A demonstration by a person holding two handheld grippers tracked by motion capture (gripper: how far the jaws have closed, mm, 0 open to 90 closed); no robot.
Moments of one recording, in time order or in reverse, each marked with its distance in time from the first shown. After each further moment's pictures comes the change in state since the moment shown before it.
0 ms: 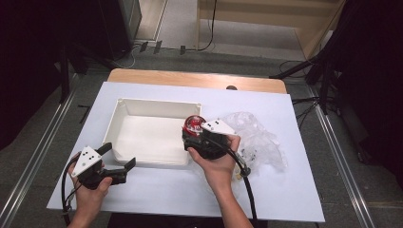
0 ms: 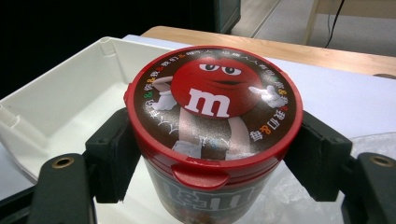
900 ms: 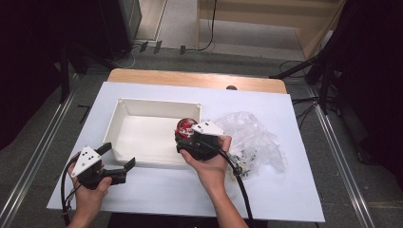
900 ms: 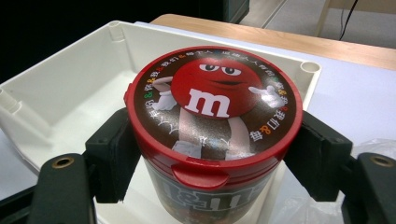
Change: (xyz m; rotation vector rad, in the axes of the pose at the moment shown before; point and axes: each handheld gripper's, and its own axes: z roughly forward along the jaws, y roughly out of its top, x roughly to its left) left arm 0.000 0.000 -0.001 -0.001 0.000 0.002; right arm 0.014 -0.008 0.017 0.031 0.018 -0.031
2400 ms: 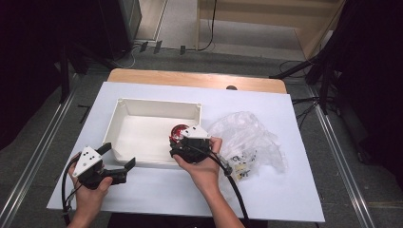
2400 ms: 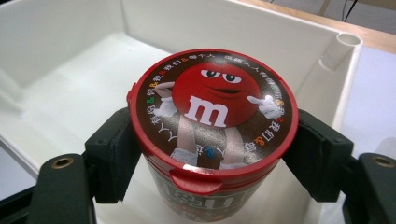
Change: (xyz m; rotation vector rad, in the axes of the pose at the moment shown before) left arm 0.001 -0.002 0.002 0.010 0.014 0.009; right arm 0.014 -0.018 0.028 0.087 -0.034 -0.097
